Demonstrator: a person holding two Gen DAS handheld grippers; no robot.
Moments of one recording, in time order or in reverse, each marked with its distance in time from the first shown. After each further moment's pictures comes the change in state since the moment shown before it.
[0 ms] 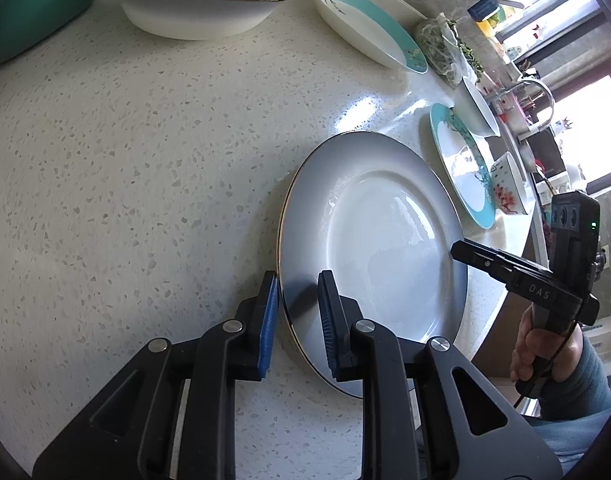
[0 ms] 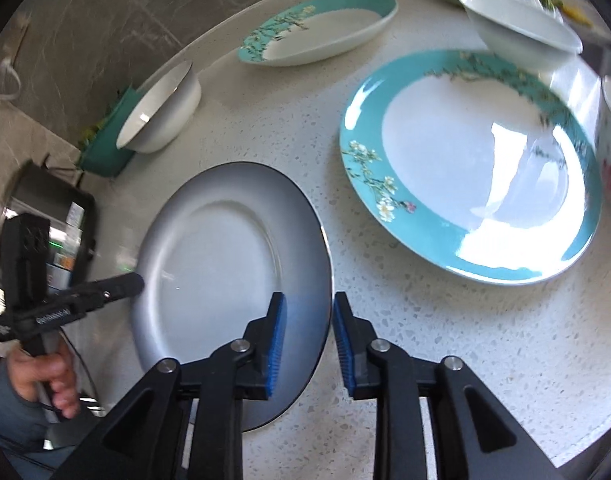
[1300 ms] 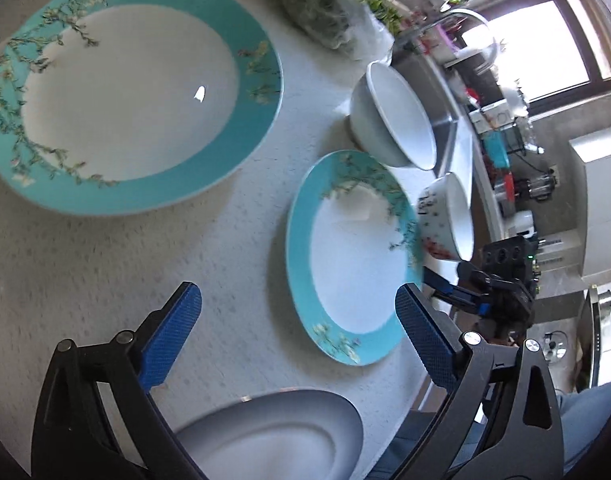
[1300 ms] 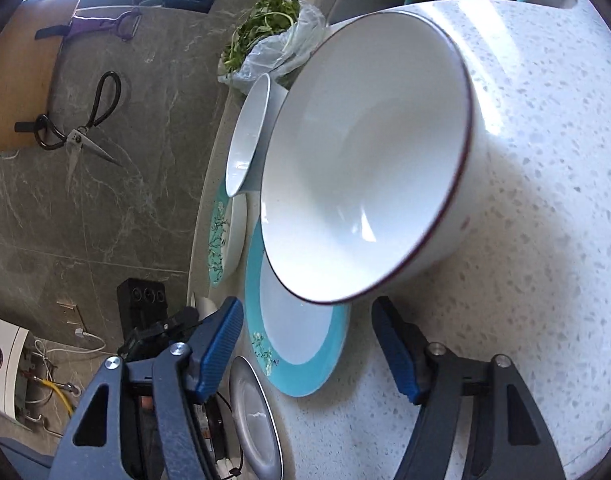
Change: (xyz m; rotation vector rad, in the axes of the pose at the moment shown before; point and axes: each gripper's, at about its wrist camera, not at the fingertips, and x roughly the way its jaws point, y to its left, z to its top) left arm 0.135 -0.143 0.209 0.283 0.284 -0.243; right arm -0.056 -0.214 -0.018 0.683 -0.347 0.436
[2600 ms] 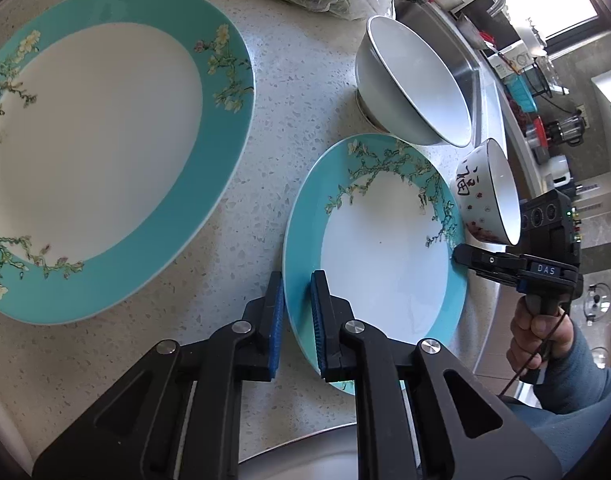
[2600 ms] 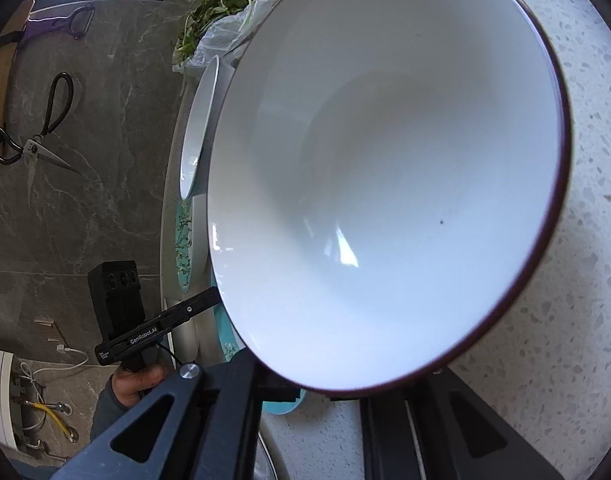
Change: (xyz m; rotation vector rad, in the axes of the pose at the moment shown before) left arm 0.040 -0.017 0.024 0.156 0.091 0.147; right arm 0.023 -0.007 0.016 0.080 0.067 -0.111
